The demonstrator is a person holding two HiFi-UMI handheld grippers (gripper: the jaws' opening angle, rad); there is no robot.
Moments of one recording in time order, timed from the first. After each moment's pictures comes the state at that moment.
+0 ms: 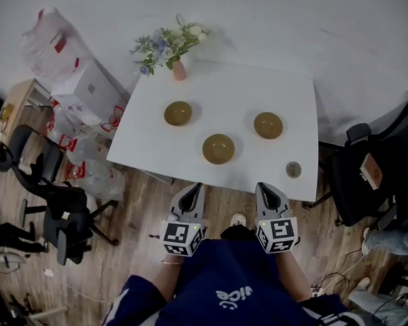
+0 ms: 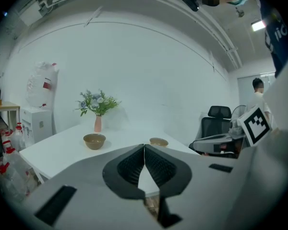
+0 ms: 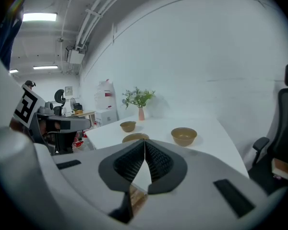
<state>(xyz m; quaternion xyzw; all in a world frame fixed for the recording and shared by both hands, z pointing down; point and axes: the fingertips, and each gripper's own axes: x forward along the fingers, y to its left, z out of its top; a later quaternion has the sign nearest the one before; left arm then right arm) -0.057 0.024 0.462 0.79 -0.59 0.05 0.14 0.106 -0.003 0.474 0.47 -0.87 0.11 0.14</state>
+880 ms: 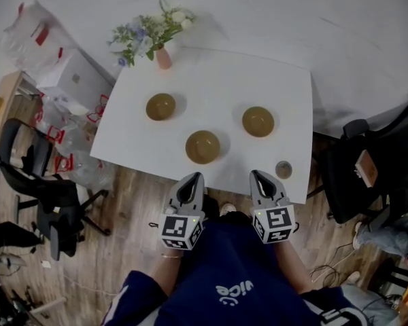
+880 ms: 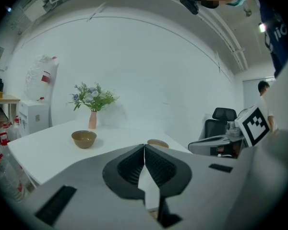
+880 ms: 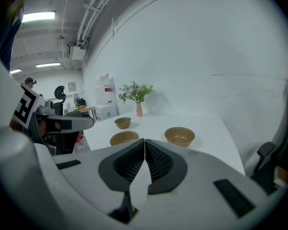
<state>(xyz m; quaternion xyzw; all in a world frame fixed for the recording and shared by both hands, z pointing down) -0.019 -0.027 0.475 0.78 -0.60 0.05 0.16 0.125 -0.057 0.488 0.44 -0.87 0.12 0.17</state>
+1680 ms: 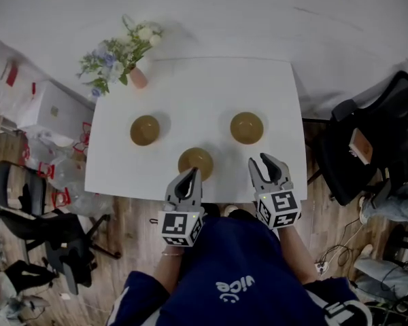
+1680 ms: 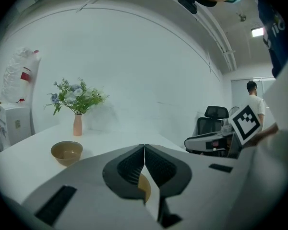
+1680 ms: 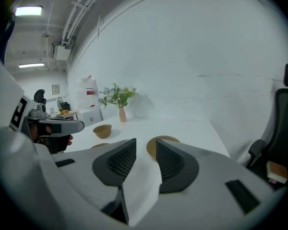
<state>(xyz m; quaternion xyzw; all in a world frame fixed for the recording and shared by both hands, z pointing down) -0.020 -0.106 0.469 0.83 -0.54 0.06 0.15 0.141 -0.135 0.481 0.51 -0.83 0.14 0.15</state>
